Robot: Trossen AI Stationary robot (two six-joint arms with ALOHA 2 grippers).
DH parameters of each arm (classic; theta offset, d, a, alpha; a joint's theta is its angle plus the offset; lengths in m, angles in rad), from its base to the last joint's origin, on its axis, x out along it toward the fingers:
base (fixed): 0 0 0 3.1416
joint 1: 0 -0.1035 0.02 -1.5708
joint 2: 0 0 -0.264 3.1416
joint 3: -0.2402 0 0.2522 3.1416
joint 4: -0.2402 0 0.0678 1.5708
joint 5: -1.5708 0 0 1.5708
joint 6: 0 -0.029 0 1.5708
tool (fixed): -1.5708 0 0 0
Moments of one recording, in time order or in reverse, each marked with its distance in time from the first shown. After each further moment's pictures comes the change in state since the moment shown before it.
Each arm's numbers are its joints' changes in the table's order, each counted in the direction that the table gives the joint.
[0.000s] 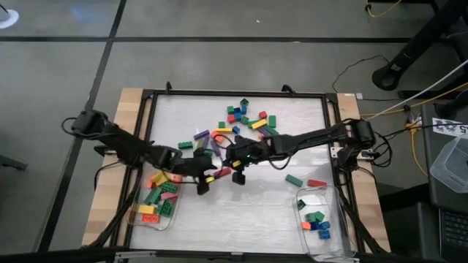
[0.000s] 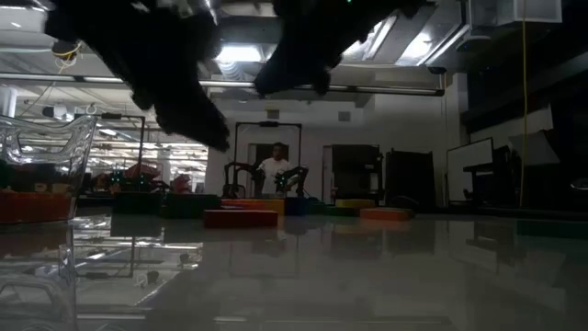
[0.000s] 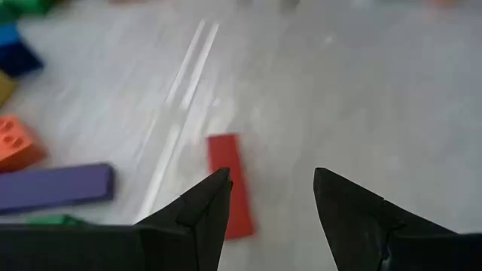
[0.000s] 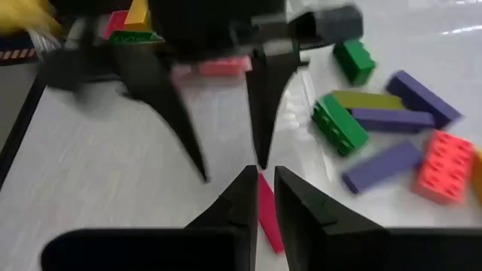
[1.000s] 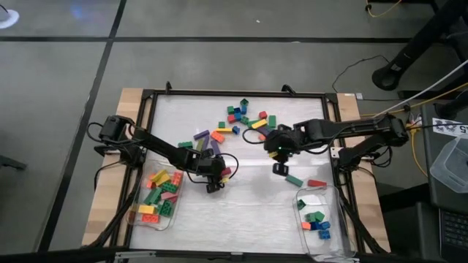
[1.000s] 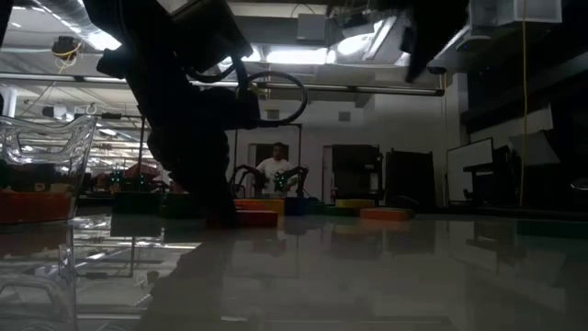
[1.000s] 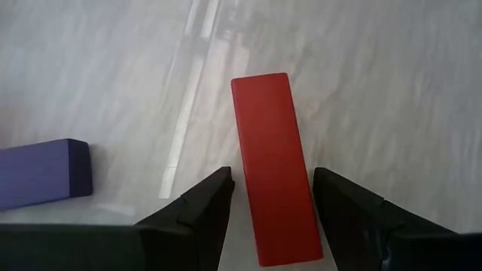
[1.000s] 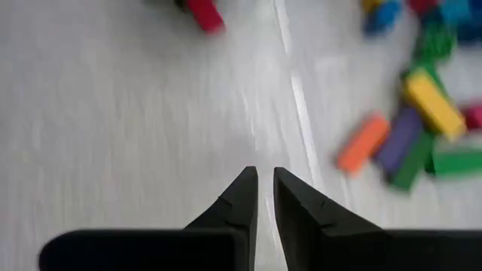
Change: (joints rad) left arm -0.095 -0.338 -0.163 -0.137 0.087 -0.076; right arm -0.001 0.339 0.000 -0.816 0.059 -0.073
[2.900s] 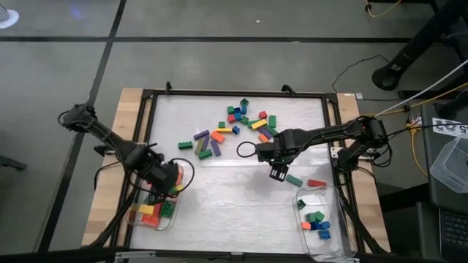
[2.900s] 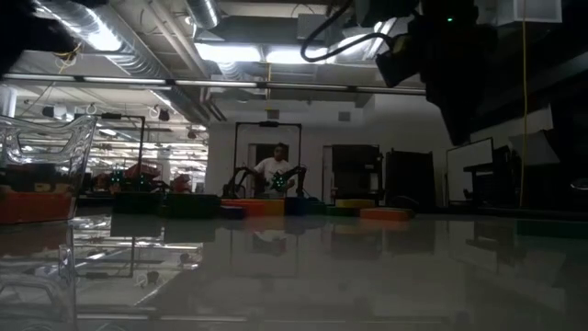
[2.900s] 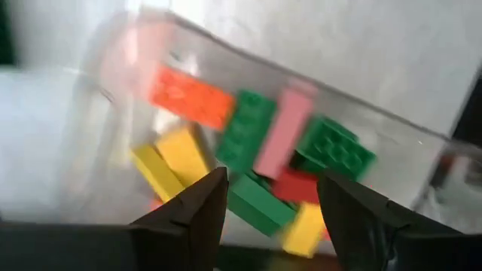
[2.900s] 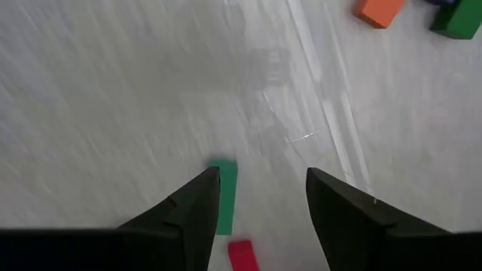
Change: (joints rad) left arm 0.340 0.543 -0.192 -1.076 0.242 0.395; right arm 0.000 -0.228 0.010 -0.222 -0.061 -0.245
